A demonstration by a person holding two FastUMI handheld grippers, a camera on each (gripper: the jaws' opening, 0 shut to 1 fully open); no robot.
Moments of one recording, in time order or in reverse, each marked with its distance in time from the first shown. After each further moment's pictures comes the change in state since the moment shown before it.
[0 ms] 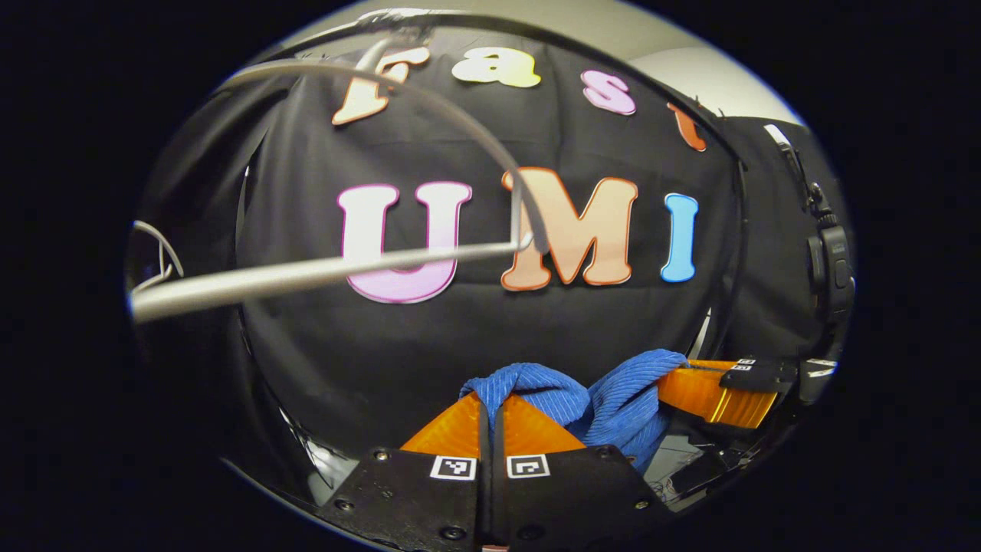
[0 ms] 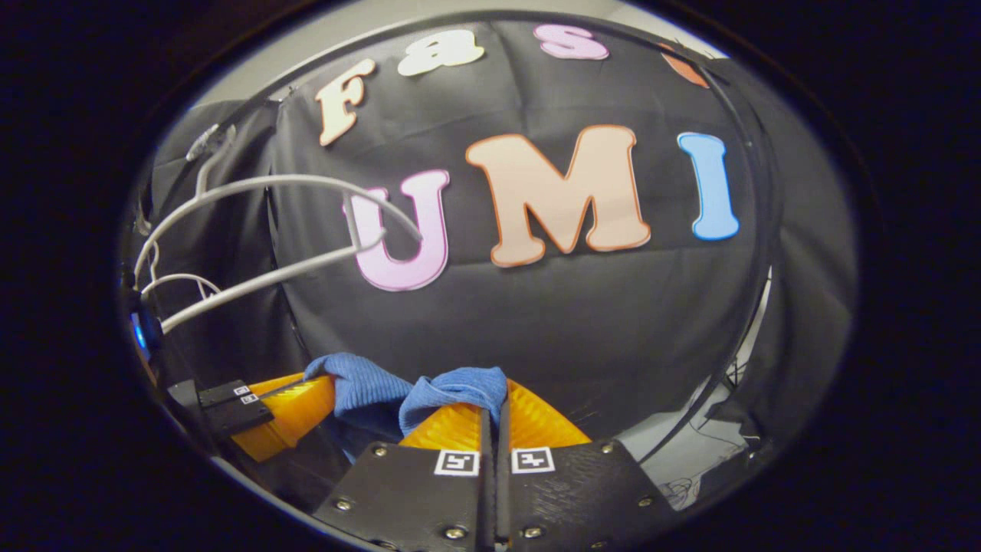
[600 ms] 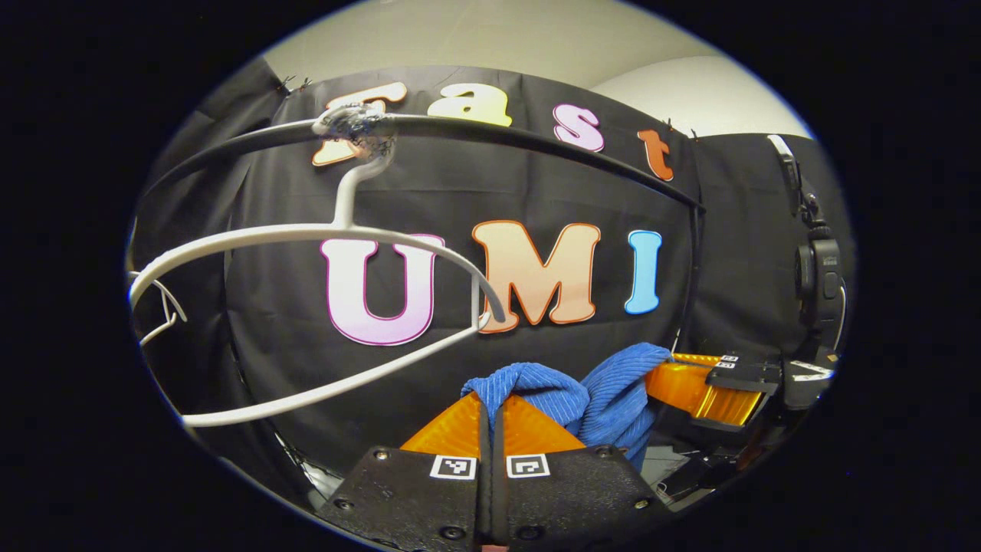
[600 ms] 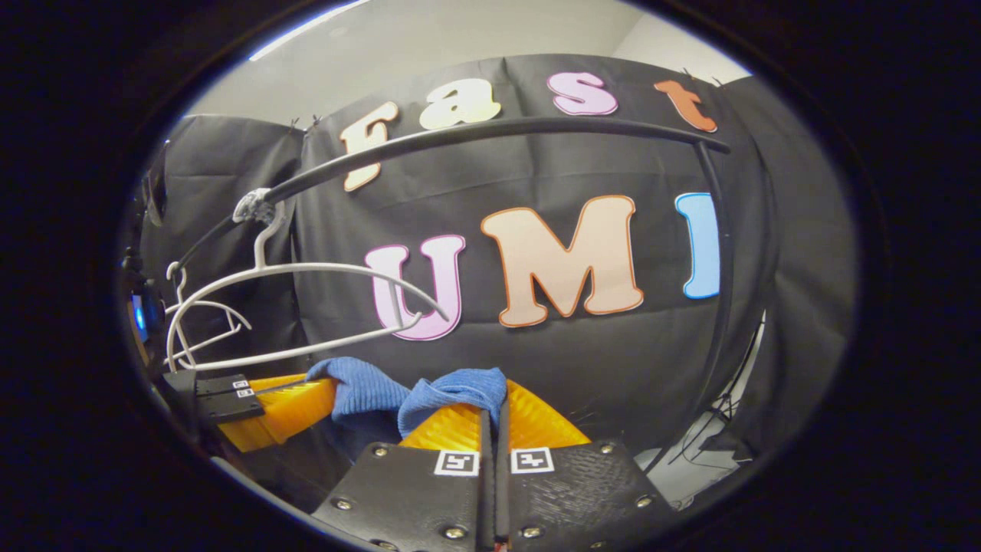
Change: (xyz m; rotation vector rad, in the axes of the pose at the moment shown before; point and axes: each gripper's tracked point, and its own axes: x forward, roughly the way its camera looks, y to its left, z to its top) left arm -0.061 -0.031 0.089 0.072 -0.164 -0.090; right arm -0.073 0.003 0.090 -0.022 -0.228 0.045
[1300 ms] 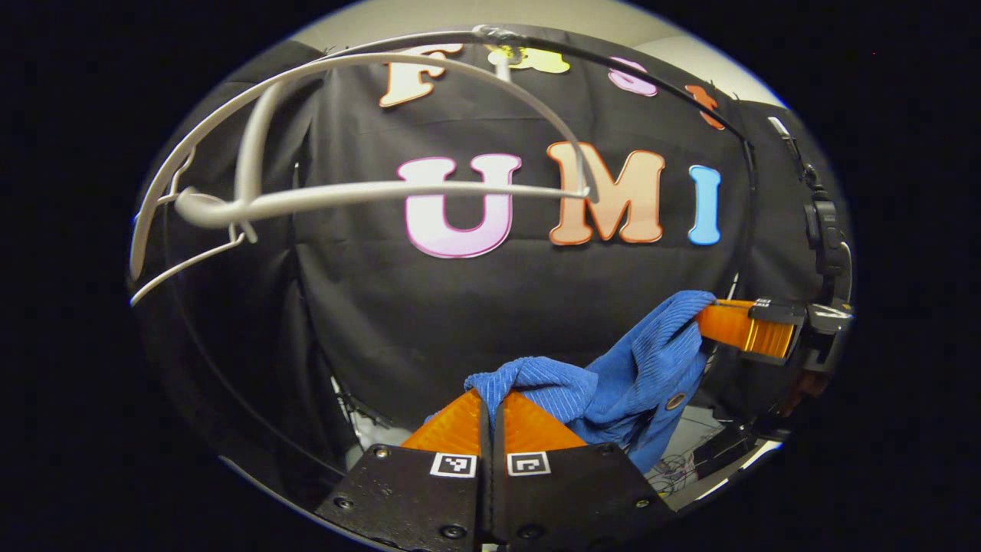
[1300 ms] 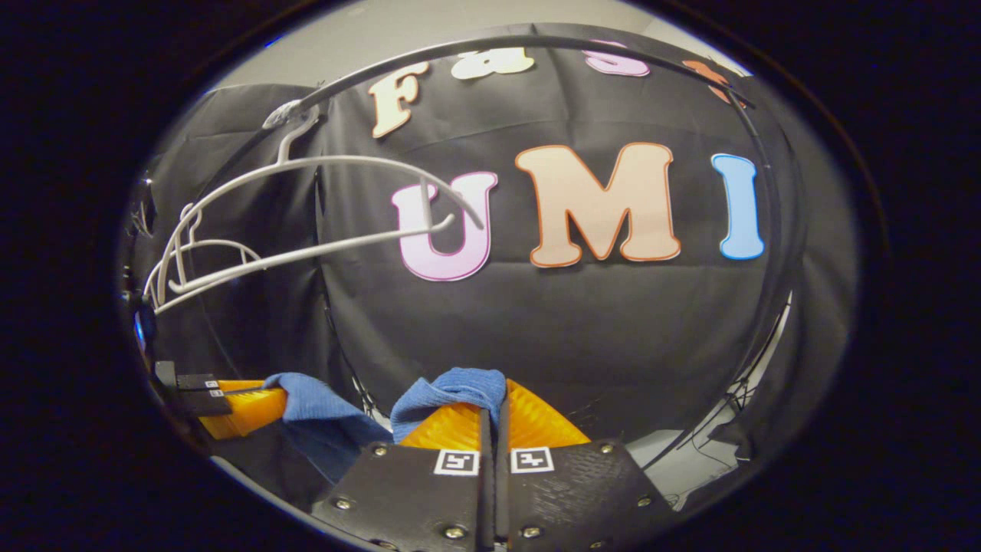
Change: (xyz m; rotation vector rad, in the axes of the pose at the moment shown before) left arm -0.055 0.065 -0.099 -0.010 0.219 0.162; right arm 0.003 0.017 -0.080 -0.060 0.136 0.077
